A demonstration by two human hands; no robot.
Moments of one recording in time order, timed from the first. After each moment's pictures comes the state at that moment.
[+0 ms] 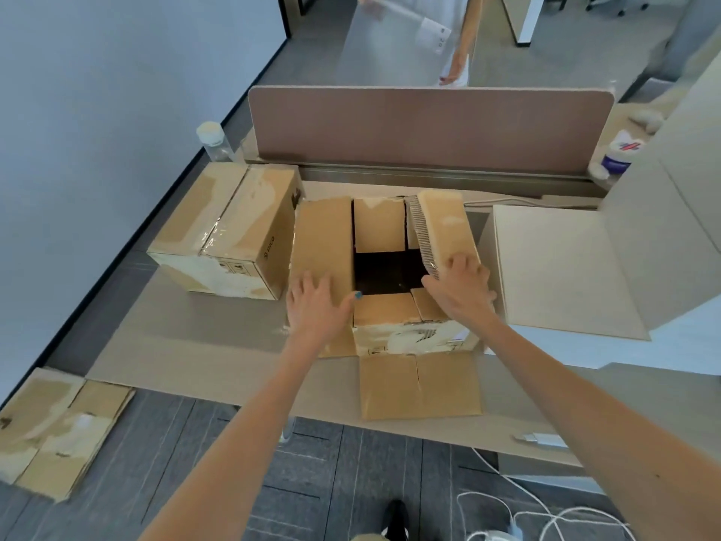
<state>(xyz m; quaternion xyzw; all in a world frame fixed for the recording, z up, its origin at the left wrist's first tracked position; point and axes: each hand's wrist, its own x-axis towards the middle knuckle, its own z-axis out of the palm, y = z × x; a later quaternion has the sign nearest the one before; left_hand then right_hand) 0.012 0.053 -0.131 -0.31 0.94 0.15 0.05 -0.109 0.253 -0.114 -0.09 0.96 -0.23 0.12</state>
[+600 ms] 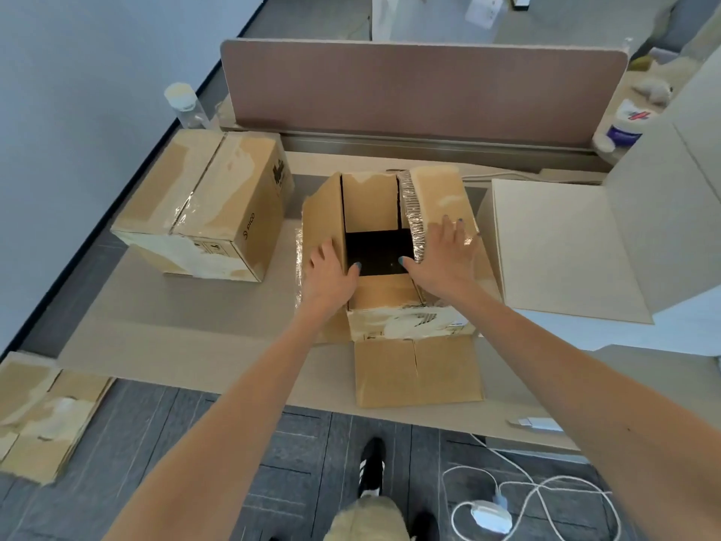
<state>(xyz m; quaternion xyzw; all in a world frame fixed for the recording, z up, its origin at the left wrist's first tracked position) -0.037 0.066 -0.158 -0.31 0.90 0.30 0.01 -0.133 0.229 -0.138 -0.20 0.98 -0.05 0.06</state>
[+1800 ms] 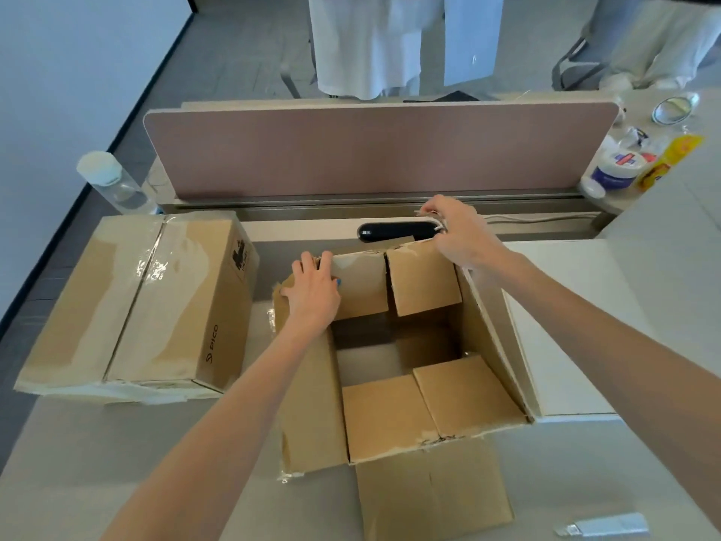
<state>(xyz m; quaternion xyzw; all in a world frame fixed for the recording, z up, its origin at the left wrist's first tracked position) -0.202 -0.028 -0.176 -0.19 0.97 0.12 0.04 -0.294 0.184 -0.064 -0.18 0.93 -0.30 0.10</state>
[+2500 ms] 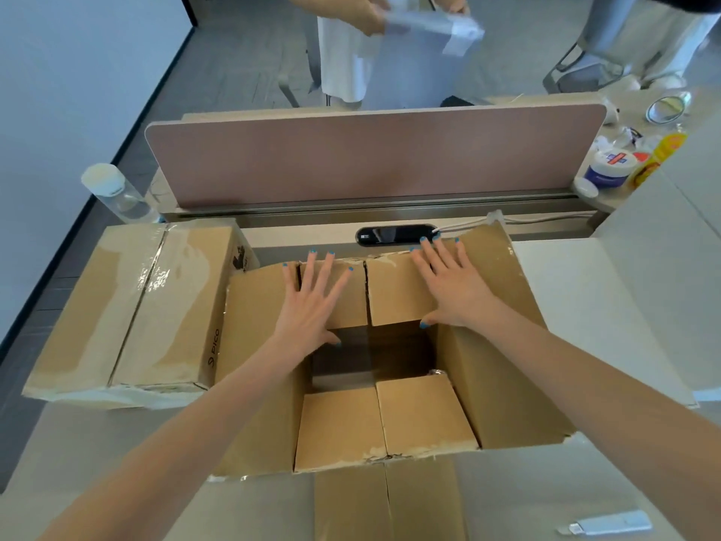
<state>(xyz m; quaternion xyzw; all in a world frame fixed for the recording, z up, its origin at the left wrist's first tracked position) -0.171 -0.042 -0.174 0.04 0.99 -0.13 0.05 -0.262 0.205 -0.128 -0.31 0.93 0.16 0.09</state>
